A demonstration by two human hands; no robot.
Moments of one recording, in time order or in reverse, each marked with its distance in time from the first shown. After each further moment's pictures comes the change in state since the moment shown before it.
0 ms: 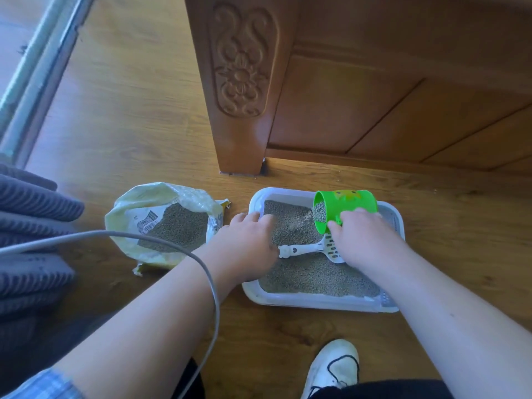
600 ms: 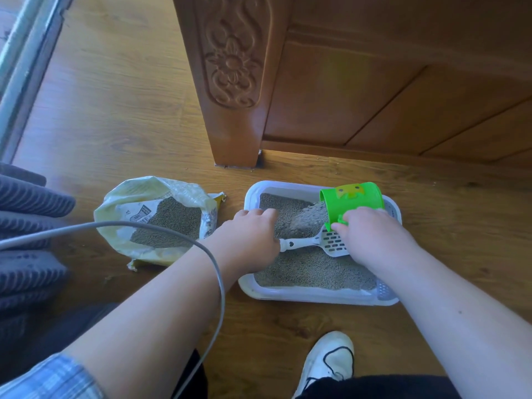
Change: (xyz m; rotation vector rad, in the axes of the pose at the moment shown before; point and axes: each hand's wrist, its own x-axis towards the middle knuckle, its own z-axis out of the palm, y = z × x) left_hand 0.010 0.014 -0.005 -0.018 -0.062 -0.016; right_hand 0.012 0.022 0.011 0.012 -0.066 0.023
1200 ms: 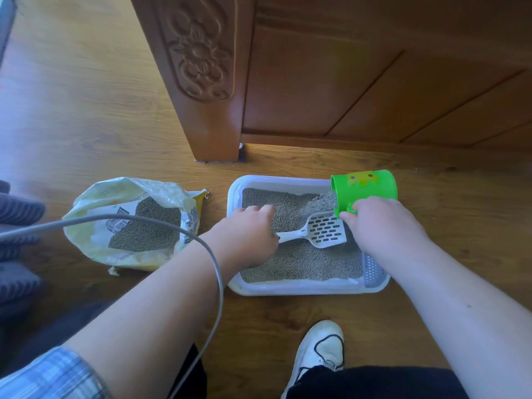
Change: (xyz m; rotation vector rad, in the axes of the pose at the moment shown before) left_hand 0.016 0.019 0.006 0.001 -0.023 0.031; right_hand -0.005 0.032 -0.005 0.036 0.080 0.117
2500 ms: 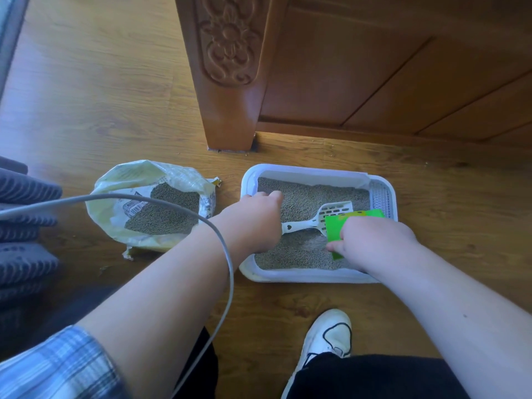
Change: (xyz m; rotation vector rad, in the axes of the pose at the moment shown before) left_hand -0.012 -0.016 -0.004 0.017 0.043 0.014; right_hand -0.033 -0.056 -0.004 -0.265 -0.420 0.045
